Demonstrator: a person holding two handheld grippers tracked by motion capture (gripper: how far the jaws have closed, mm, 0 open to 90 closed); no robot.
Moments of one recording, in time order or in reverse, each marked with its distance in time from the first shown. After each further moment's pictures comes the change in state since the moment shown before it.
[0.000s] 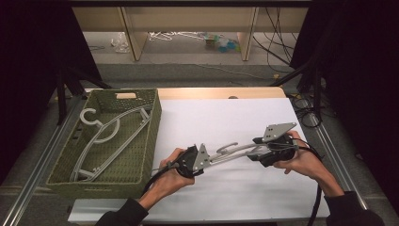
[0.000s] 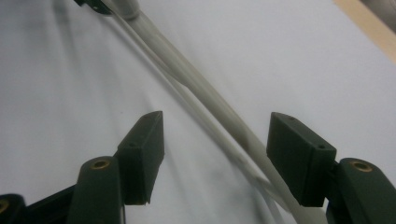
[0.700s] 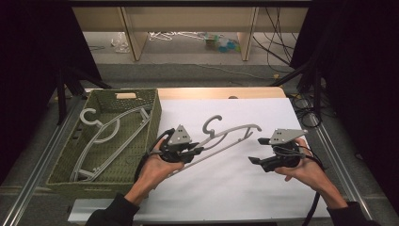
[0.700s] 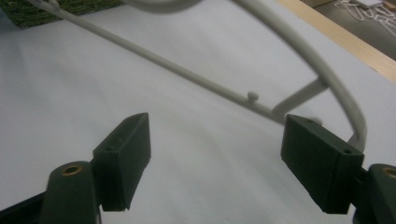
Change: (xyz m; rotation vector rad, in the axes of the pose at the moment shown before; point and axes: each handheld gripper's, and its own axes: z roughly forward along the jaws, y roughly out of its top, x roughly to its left) left arm 0.042 0.001 -0.044 -0.144 -0.069 -0.367; right arm 0.016 -0.015 -0.012 -0.104 -0.049 0.109
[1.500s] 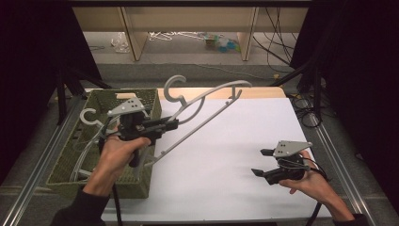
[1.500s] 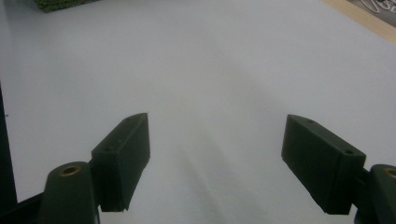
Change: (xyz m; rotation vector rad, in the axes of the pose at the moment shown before) left arm 0.039 0.042 -0.105 -0.246 -0.030 -0.208; right arm 0.017 -0.023 -0.007 0.008 0.039 0.006
